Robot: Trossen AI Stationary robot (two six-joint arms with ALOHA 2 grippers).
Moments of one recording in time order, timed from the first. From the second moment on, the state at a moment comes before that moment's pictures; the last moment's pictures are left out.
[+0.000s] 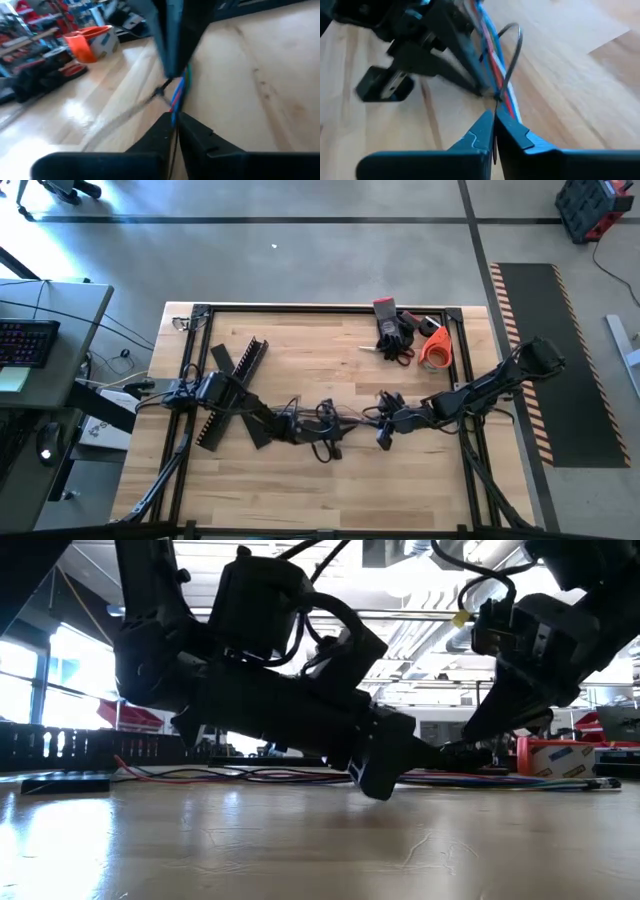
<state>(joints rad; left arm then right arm) -0.26 2.33 1.06 1.04 -0.51 0.14 0.37 1.40 0.44 0.21 0.35 0.76</state>
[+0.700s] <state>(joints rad) -0.24 1.87 1.06 0.10 -0.30 0.03 0.37 1.40 0.74 -0.37 0.46 0.56</state>
